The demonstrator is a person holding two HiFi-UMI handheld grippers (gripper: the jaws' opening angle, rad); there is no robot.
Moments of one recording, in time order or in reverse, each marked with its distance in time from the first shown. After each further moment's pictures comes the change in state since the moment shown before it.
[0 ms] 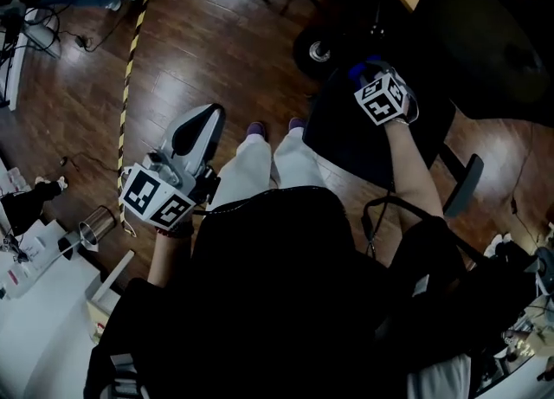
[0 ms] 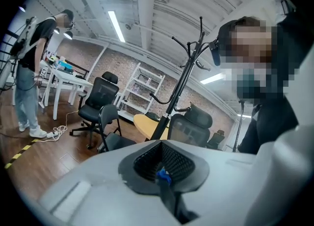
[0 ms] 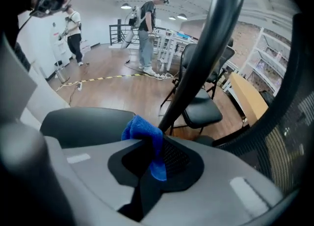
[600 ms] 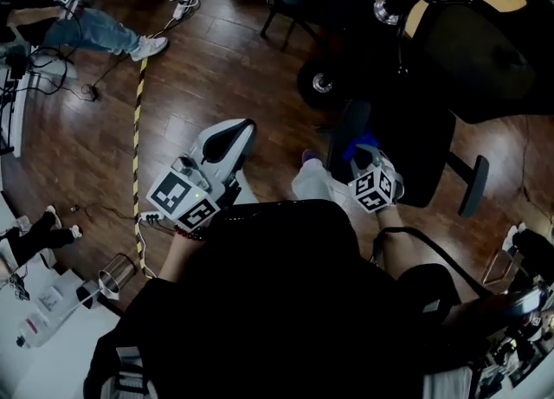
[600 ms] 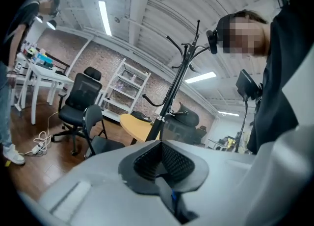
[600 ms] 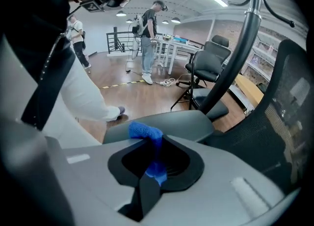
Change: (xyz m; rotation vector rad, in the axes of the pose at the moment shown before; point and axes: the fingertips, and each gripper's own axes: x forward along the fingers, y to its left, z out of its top) left arm -0.002 0.040 0.037 0.068 0.048 -0.227; right arm -0.064 0.178 0.007 0.114 -0.030 0.015
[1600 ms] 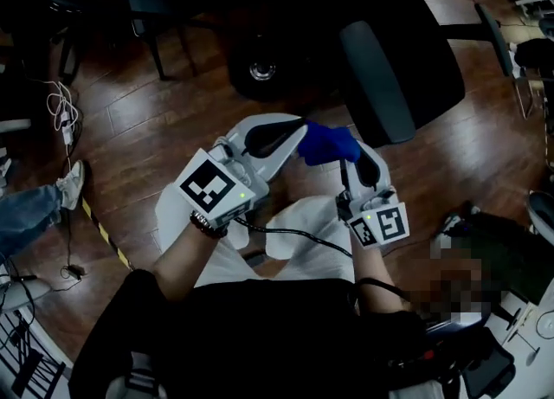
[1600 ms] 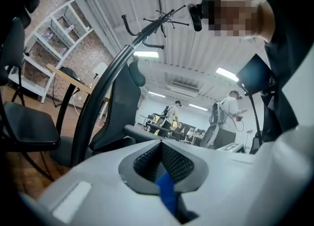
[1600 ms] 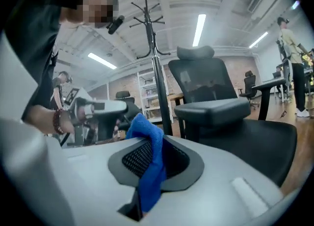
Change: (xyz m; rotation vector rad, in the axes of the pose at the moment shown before) left arm 0.023 0.042 -0.283 0.290 0.164 -0.960; right arm 0.059 0.150 0.033 0.888 -0.920 -0.924
